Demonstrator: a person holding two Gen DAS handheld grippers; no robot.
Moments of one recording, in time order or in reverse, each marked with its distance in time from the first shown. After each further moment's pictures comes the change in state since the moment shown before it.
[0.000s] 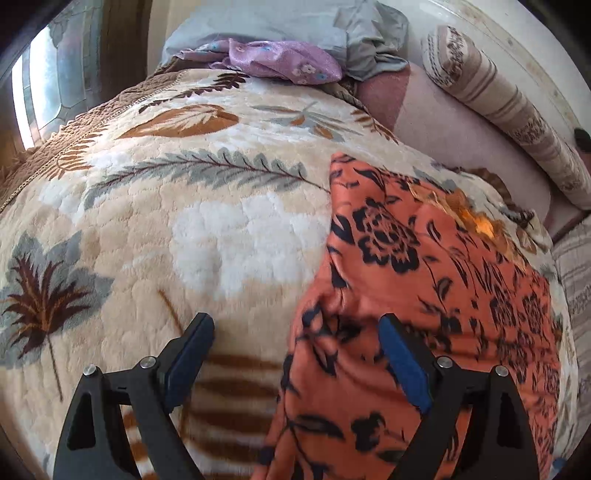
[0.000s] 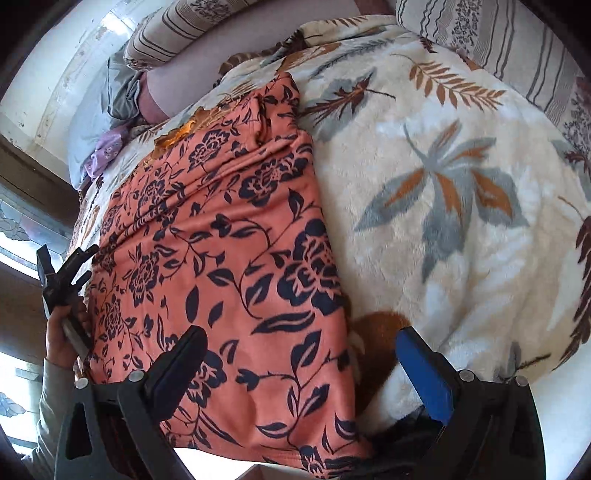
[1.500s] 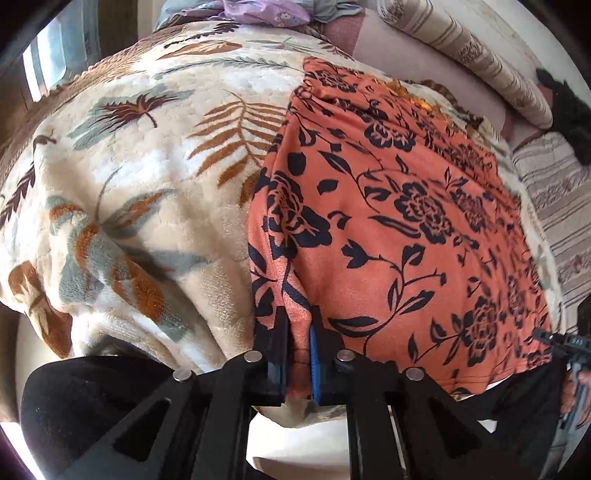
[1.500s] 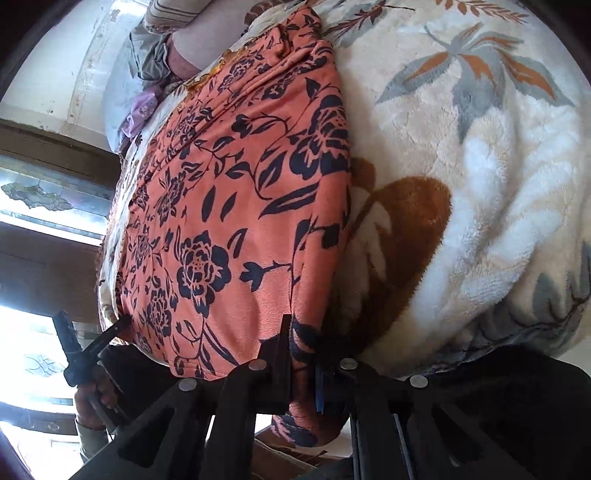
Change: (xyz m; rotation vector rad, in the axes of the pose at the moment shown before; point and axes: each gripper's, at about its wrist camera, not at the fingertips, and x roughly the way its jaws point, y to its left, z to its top) left arm -0.128 0.025 -0.162 0.041 0.192 -0.063; right arm 0.017 -0.023 -0.049 0.029 0.161 0.248
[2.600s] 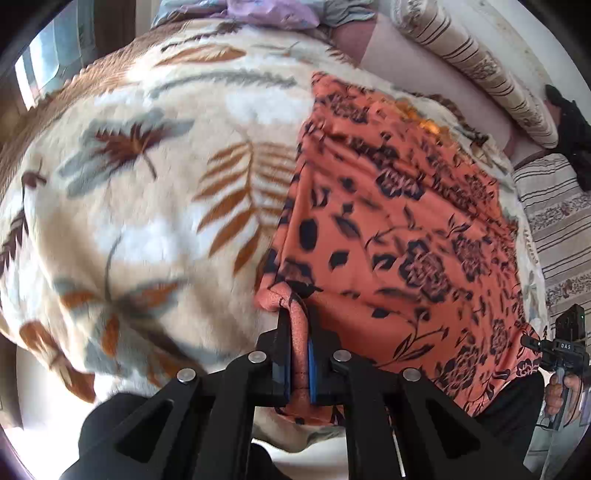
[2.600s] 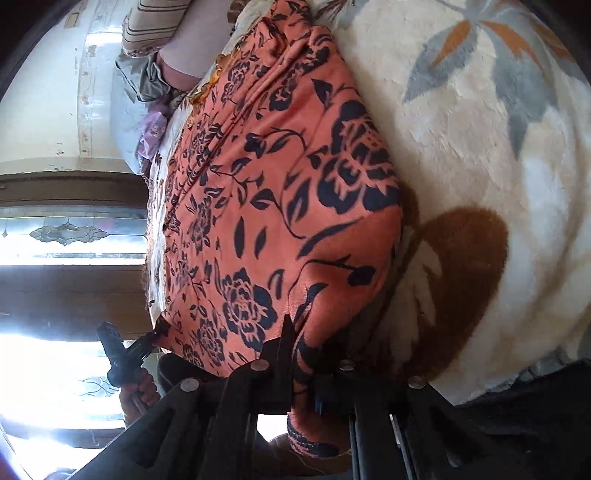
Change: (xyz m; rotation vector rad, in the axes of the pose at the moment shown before) left arm -0.005 0.003 0.077 0.012 0.030 -0.034; right arm 0.010 0.010 0.050 0.113 0.067 0.200
